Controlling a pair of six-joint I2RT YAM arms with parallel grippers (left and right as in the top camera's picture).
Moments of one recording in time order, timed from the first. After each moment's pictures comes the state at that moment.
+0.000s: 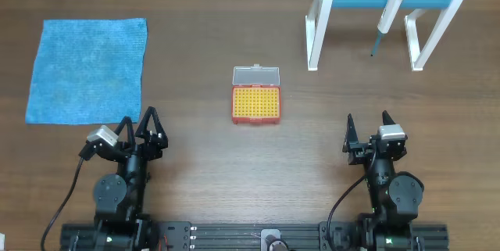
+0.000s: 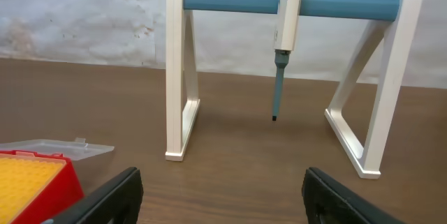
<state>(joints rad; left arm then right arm) -0.06 0.01 0.01 -0.07 -0.08 -0.68 -0.06 0.01 0.01 -0.06 -0.15 -0.05</state>
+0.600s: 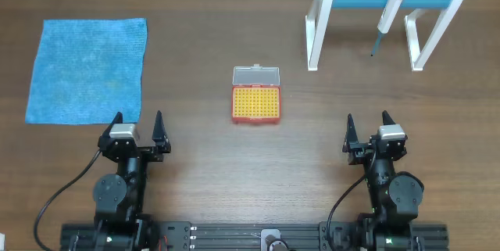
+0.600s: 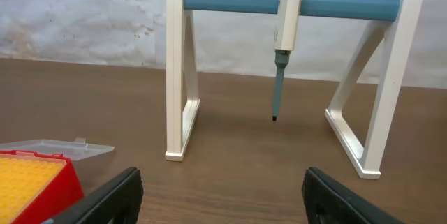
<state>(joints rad) -0.06 0.01 0.01 -0.07 -0.08 -0.07 -0.06 0.01 0.01 -0.06 -0.15 -0.05</state>
